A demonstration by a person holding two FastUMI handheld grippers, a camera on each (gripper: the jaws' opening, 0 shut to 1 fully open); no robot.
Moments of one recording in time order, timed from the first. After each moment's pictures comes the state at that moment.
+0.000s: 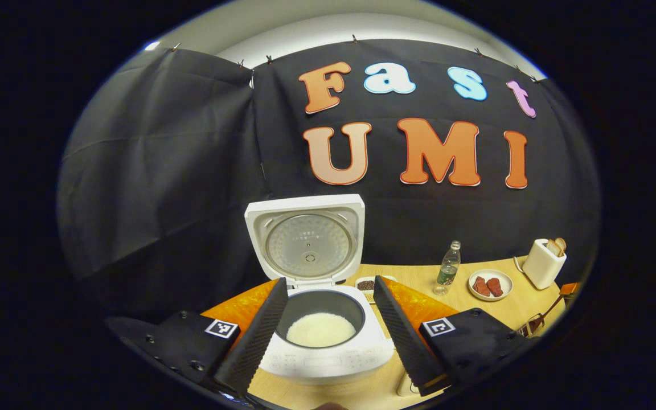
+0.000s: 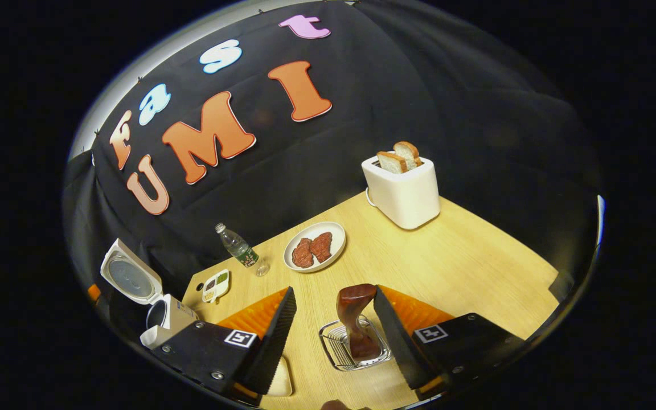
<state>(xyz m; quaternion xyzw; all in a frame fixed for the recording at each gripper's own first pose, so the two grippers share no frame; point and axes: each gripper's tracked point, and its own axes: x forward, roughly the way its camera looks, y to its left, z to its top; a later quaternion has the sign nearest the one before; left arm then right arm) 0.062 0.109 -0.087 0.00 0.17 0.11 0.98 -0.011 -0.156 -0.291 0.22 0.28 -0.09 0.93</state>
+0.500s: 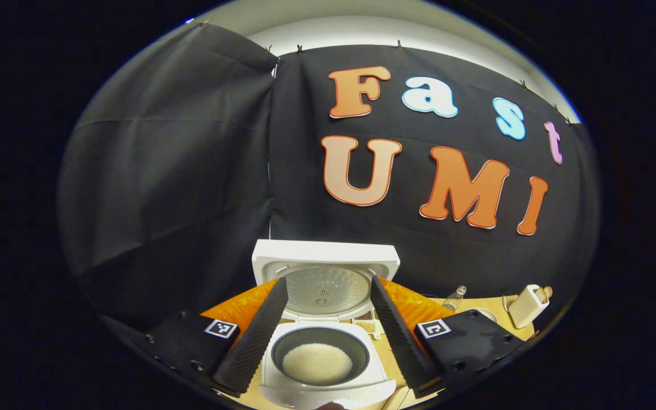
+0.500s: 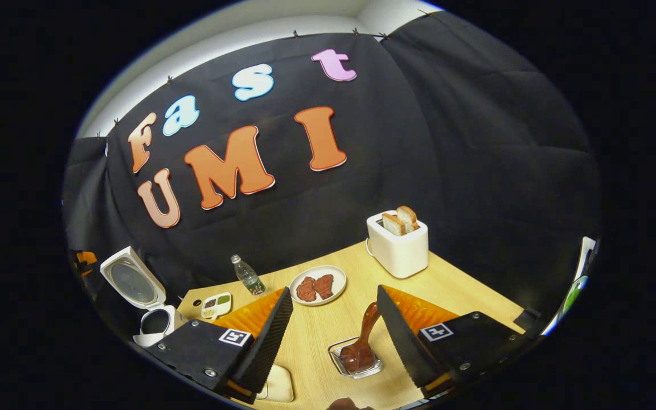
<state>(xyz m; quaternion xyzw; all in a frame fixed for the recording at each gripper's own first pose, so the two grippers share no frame) 0.160 0.181 -0.044 -0.09 0.18 0.11 0.97 -0.030 -0.155 -0.178 0.15 0.18 -0.11 0.97</state>
